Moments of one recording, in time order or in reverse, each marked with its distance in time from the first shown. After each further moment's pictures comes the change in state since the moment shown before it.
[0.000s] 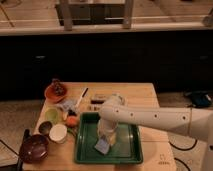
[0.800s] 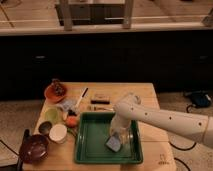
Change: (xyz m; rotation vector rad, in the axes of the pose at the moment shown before) arm 0.076 0.016 -0.016 0.019 0.005 0.097
